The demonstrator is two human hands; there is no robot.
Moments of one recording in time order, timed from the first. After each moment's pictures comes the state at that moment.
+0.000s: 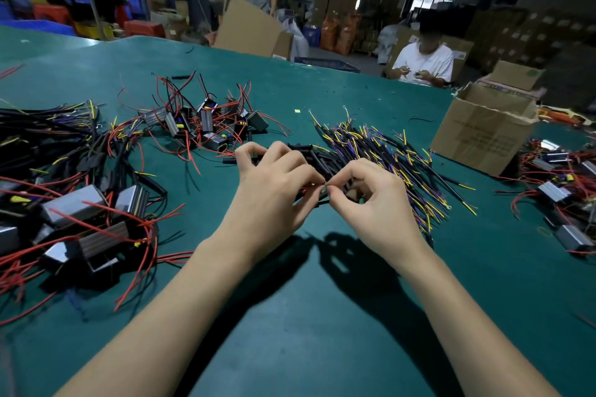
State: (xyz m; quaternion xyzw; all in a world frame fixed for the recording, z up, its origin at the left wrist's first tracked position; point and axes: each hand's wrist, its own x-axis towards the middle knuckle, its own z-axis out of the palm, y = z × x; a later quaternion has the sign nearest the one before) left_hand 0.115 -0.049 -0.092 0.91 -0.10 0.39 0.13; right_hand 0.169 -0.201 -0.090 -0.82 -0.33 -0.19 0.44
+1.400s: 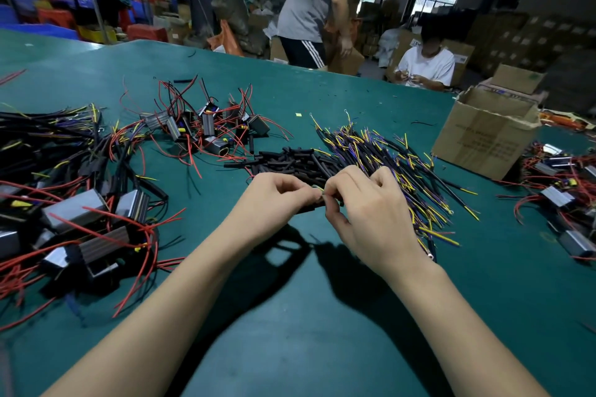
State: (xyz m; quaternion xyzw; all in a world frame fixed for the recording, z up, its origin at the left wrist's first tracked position) left_hand 0.121 -0.052 -0.089 0.80 0.04 0.13 0.59; right_hand 0.168 -0.199 -0.095 -0.81 -0.41 -0.41 0.11
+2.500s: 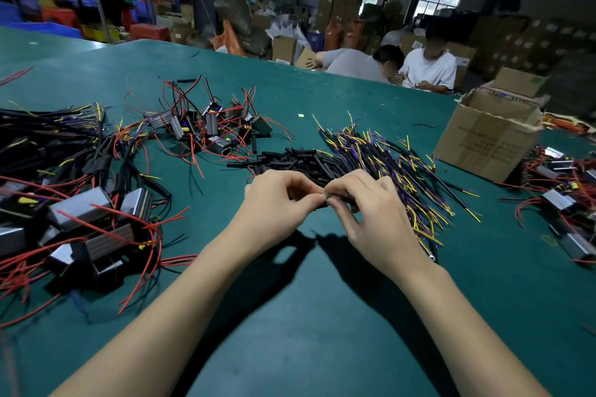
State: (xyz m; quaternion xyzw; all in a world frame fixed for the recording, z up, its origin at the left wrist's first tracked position) left_hand 0.121 -0.052 -0.091 0.87 0.03 0.20 0.45; right_hand 0.173 -0.207 -0.102 -0.84 -0.42 -0.27 0.23
